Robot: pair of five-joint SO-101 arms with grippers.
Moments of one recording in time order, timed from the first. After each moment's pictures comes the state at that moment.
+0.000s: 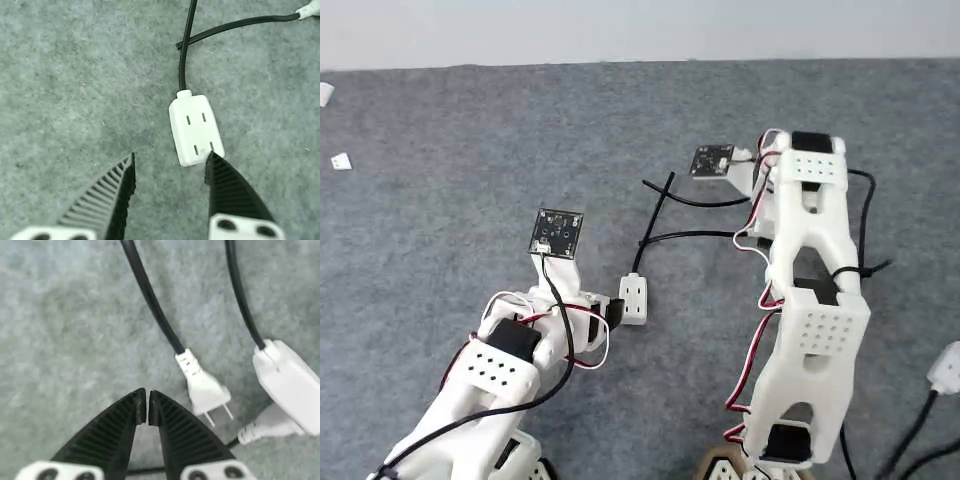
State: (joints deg) left arm 18.8 -43.5 68.8 46.5 18.3; right arm 3.4 39.2 -30.8 88.0 78.1
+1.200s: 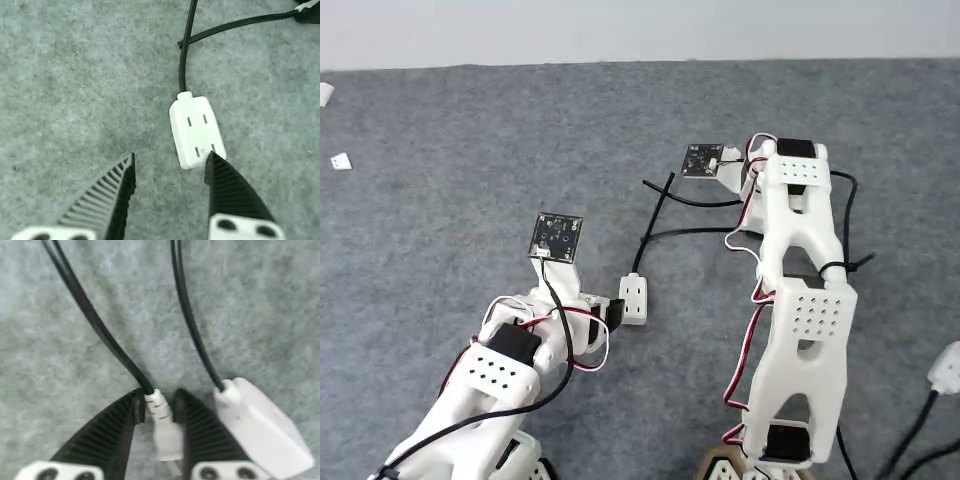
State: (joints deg) left arm 18.8 -43.9 71.4 42.9 18.3; right arm 2.4 49.5 -35.5 76.7 77.7
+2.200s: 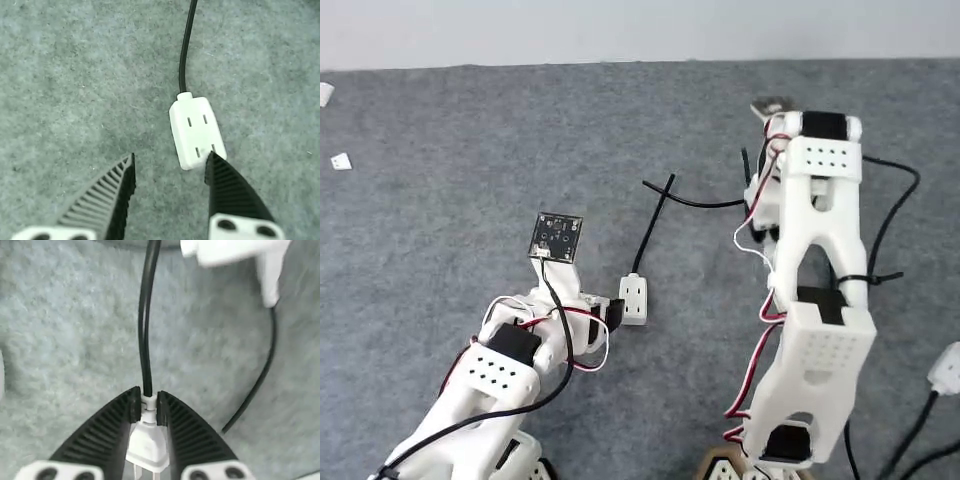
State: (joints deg) left arm 18.8 -43.9 71.4 42.9 18.3; right arm 2.9 29.8 -29.9 100.3 15.4
